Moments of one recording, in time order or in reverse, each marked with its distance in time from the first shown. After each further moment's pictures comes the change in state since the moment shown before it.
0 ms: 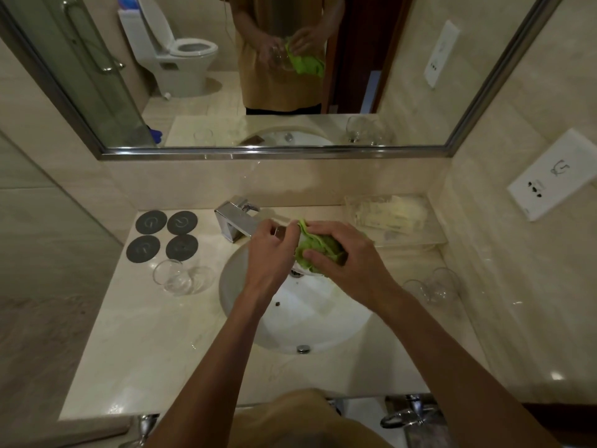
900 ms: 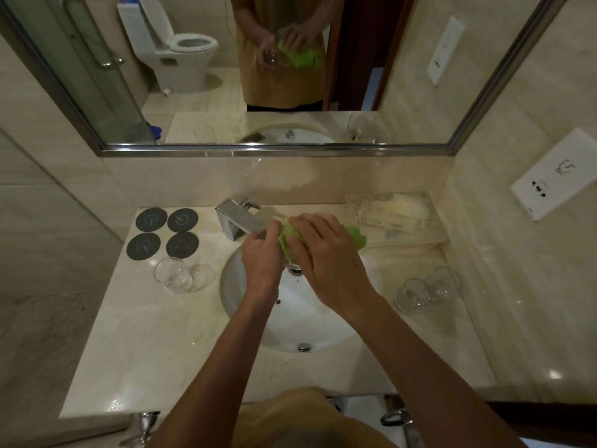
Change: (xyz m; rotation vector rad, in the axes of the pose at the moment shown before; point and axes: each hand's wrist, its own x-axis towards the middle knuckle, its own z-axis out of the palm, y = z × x) left_hand 0.006 -0.016 0.004 -0.371 0.128 -0.288; right_hand 0.013 -0.019 0.039 -0.462 0.126 -0.185
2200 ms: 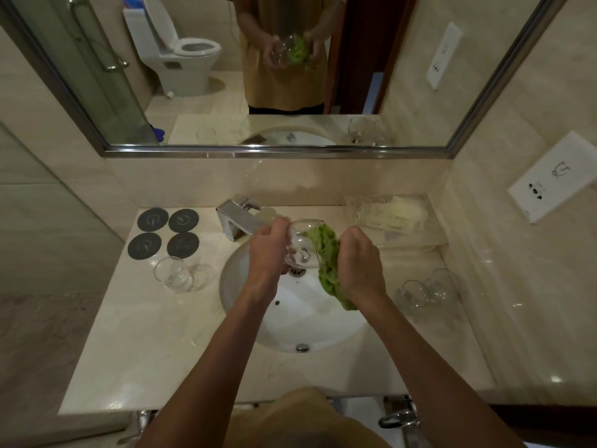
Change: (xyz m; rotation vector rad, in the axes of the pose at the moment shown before) left_hand -0.007 0.010 0.003 0.036 -0.184 0.021; right_hand -0.011 0.009 -0.024 0.418 -0.006 0.798
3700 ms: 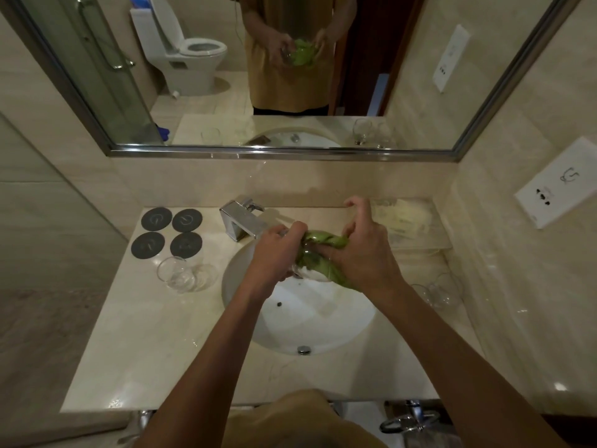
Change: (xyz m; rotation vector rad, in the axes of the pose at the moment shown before) left_hand 0.011 0.005 -0.004 0.286 -0.118 -0.016; right_hand 0.027 -0.004 -0.015 -0.195 -0.049 -0.308
